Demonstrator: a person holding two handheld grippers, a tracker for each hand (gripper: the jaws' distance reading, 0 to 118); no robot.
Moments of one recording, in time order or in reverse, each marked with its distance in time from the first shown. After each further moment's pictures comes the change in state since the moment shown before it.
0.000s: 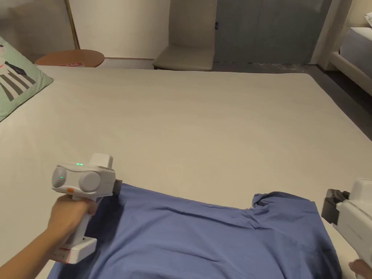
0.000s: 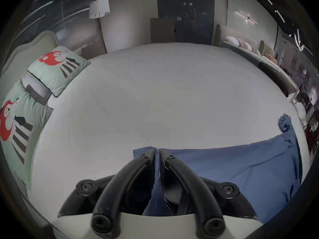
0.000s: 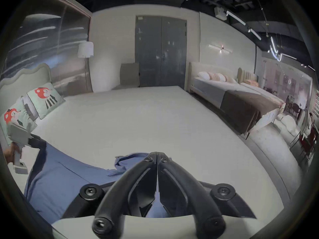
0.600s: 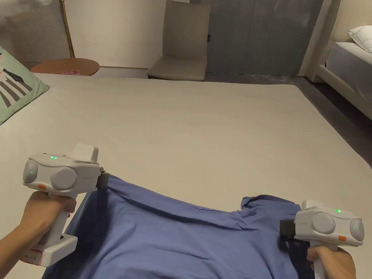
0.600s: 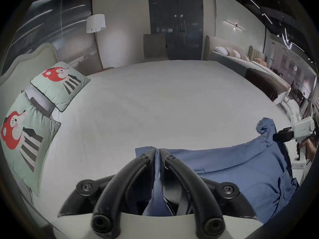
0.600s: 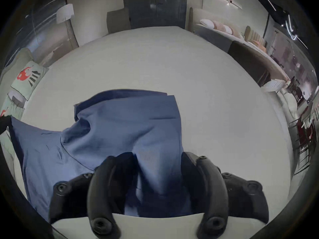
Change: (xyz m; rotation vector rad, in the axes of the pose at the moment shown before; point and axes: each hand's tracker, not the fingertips) left arm -0.011 0.007 0.068 0.091 -0.050 -0.045; right arm 0.011 -0.044 -0.092 -0.465 -0.018 -0.044
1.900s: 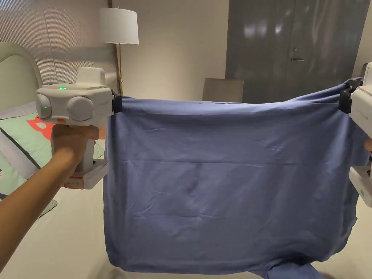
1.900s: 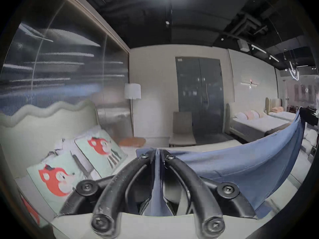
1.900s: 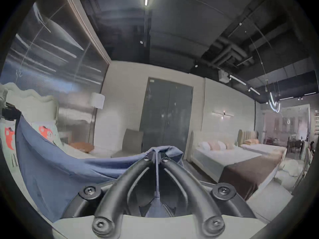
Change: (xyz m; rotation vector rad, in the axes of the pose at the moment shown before) left arm -0.044 0.190 0.233 0.658 0.241 0.111; right arm -0.061 0.205 0.330 1.125 0.004 0.180
